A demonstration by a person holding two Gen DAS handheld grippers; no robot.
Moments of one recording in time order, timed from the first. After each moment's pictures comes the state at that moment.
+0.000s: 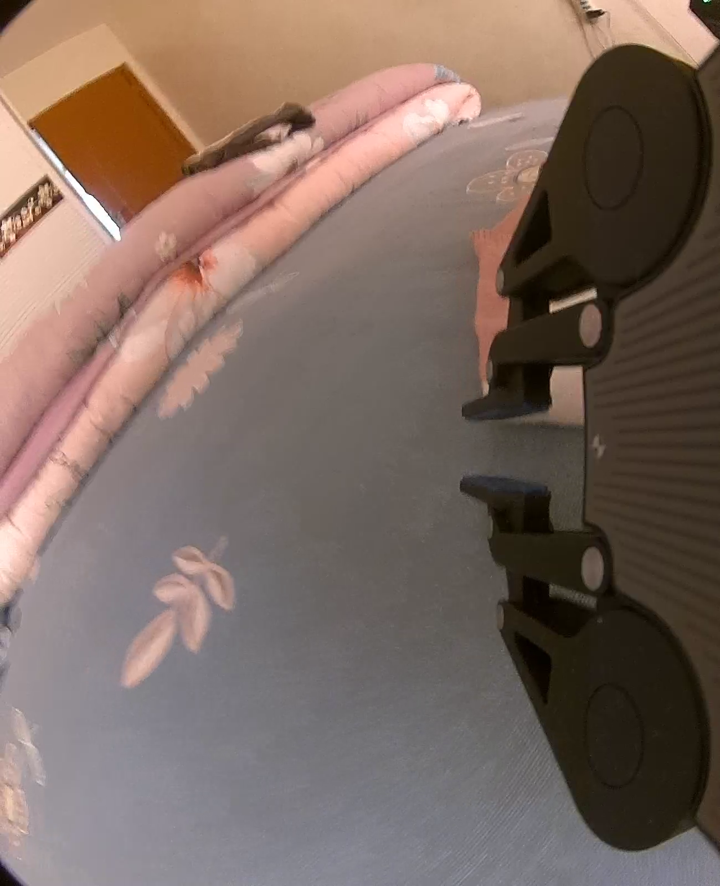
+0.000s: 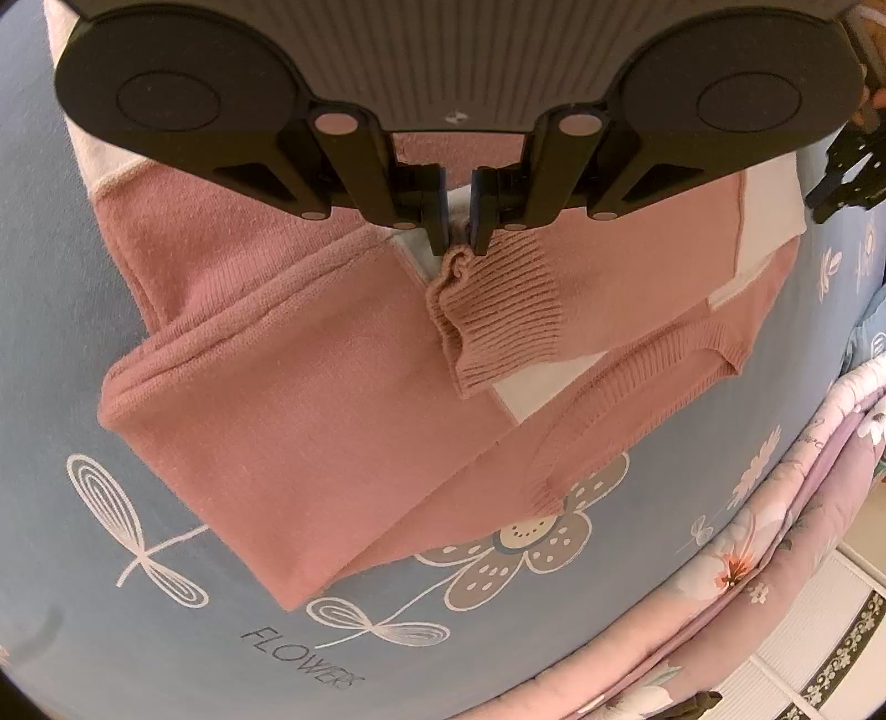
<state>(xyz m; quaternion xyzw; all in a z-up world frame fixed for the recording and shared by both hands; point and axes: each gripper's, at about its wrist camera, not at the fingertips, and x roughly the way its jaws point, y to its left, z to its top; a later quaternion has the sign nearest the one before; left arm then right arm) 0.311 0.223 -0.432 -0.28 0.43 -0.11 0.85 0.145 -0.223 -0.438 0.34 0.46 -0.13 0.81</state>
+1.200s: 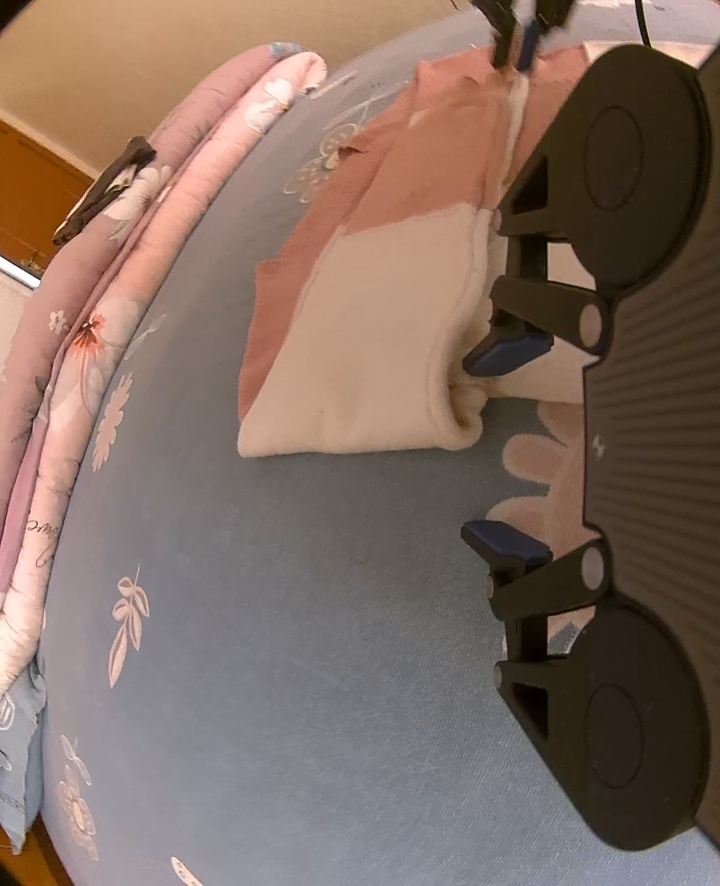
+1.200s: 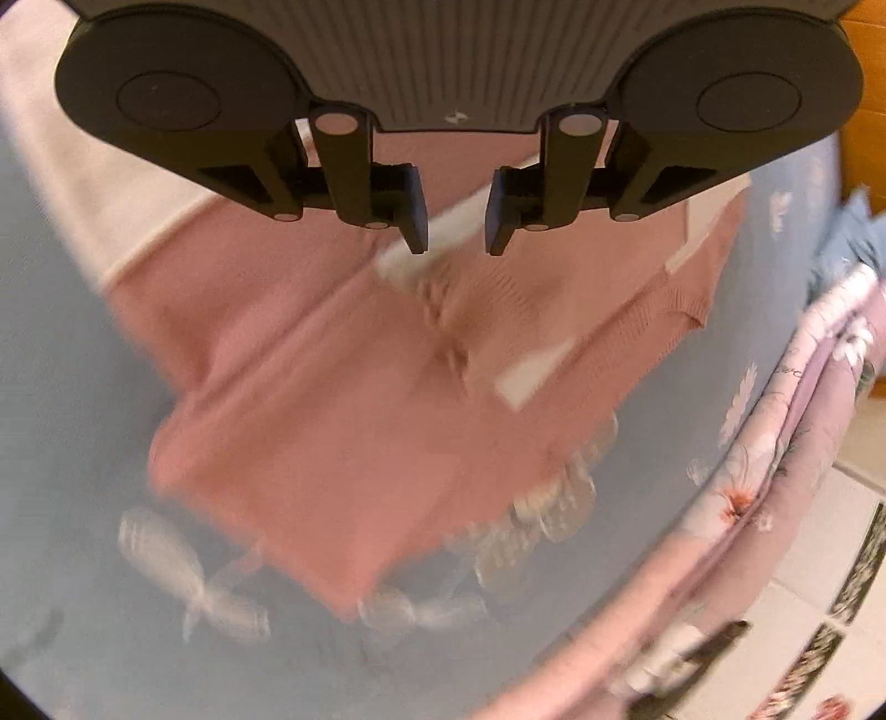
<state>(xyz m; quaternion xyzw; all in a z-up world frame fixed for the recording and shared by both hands) 0.188 0.178 -0.441 -0.13 0.46 -0.11 0.87 0.116 -0.222 -0.416 0.40 0.41 -0.16 0.80</state>
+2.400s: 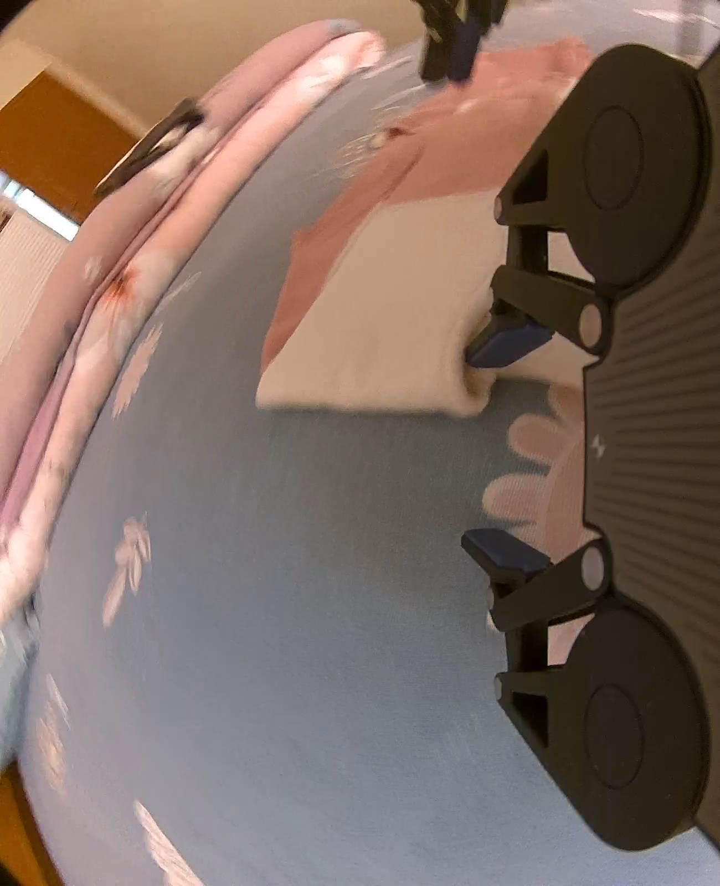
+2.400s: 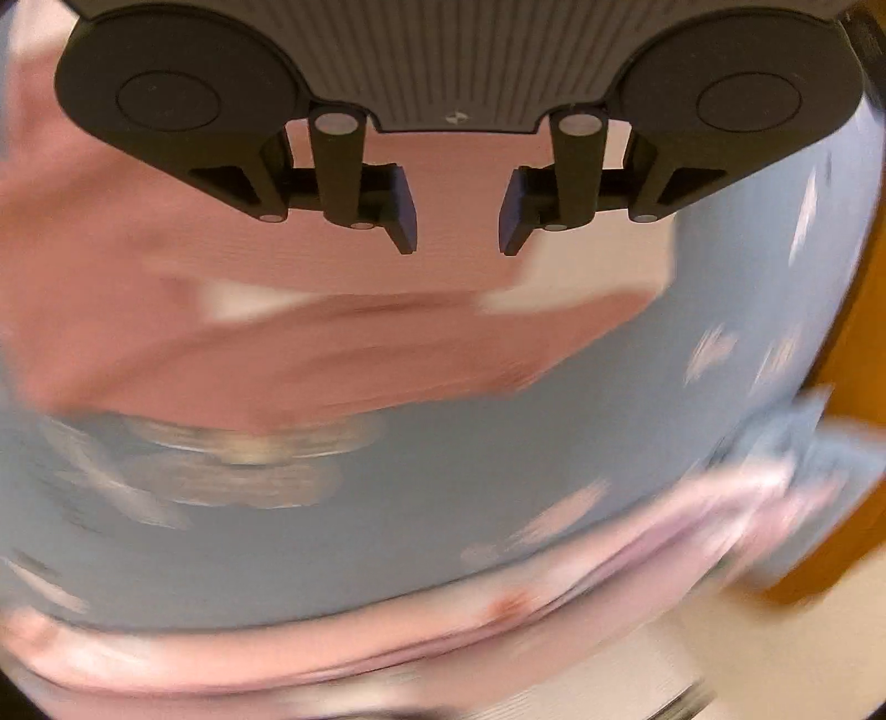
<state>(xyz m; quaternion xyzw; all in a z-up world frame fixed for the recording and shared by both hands) 0.180 0.199 -0.441 -0.19 0.45 -0.05 0.87 0.210 -0.102 -0.372 0.20 0.44 0.04 0.87</state>
